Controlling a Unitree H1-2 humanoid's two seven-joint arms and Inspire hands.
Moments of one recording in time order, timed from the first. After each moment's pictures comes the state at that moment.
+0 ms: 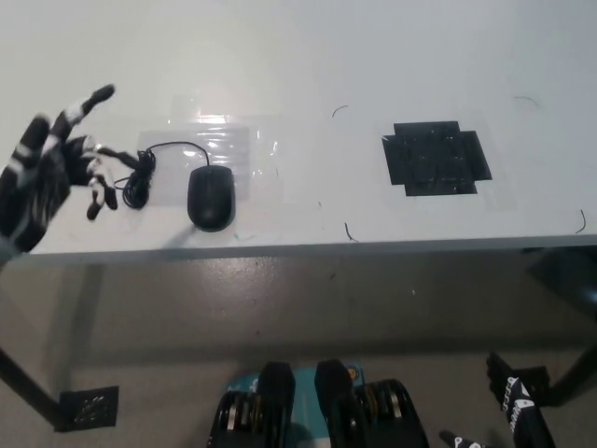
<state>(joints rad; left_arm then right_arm) -0.43 0.55 0.08 -0.22 -0.41 0.28 -0.32 0.11 -0.11 0.04 0.34 -0.03 -0.42 0.04</state>
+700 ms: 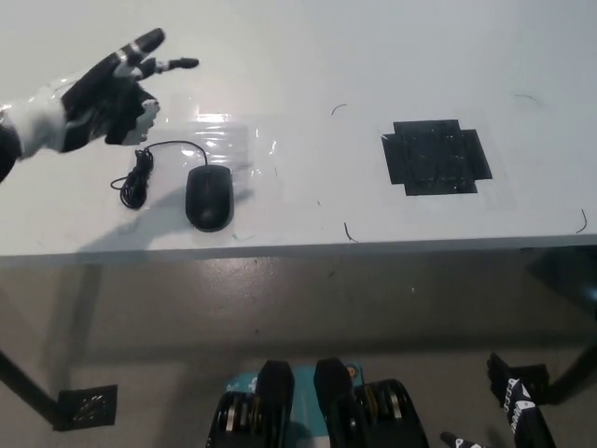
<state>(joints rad) -0.93 0.69 -0.33 0.30 -0.38 0.45 -0.55 0.10 -0.11 0.04 0.34 -0.02 -0.42 0.04</state>
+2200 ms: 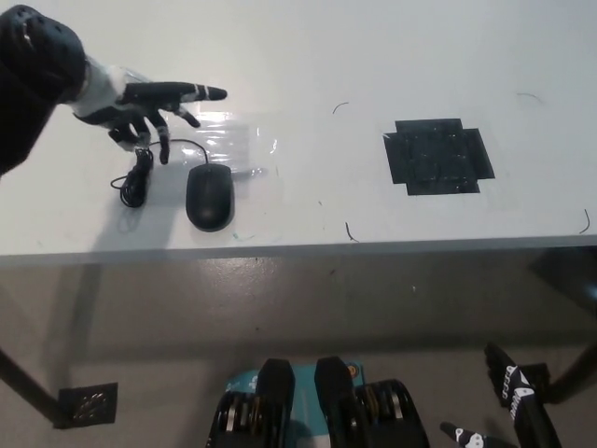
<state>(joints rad) -1.31 0.53 -0.70 0.90 0.14 0.34 -0.91 0.07 -0.13 0.04 0.33 -0.02 -0.42 0.07</state>
